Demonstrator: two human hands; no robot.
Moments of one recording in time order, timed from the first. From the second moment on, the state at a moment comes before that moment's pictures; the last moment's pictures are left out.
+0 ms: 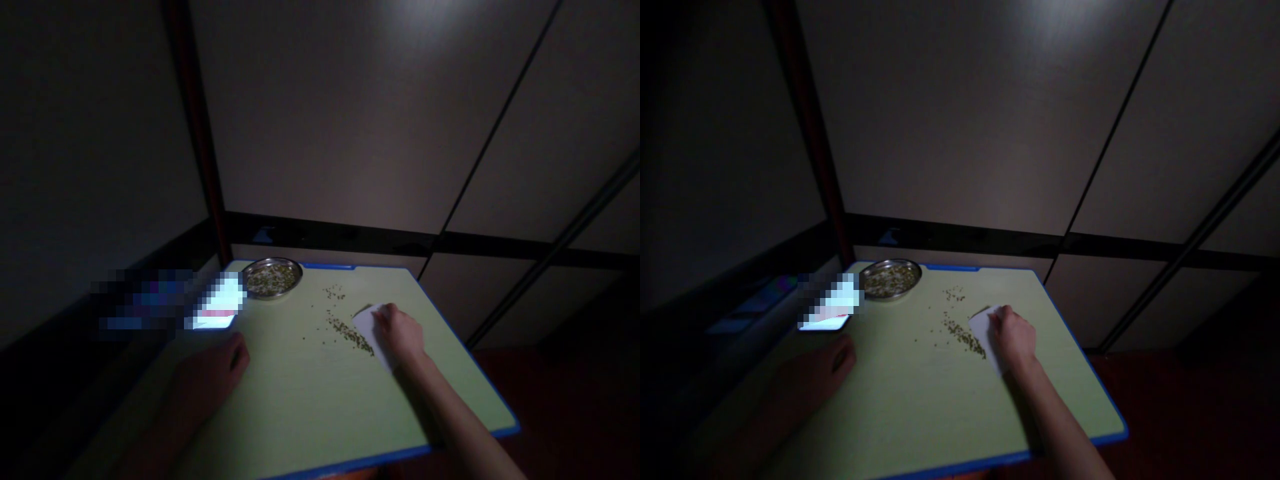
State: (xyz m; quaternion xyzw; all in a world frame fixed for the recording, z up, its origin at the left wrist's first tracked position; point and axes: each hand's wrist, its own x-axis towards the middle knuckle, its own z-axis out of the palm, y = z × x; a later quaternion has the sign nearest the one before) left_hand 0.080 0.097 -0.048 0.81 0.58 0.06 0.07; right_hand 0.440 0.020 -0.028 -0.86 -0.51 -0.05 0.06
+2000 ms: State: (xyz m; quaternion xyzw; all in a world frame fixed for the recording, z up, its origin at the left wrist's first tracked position) left_hand 0.066 0.099 -0.048 0.71 0.66 0.19 0.13; right_hand 0.299 0.077 -0.001 -0.73 -0.67 -0.05 0.10
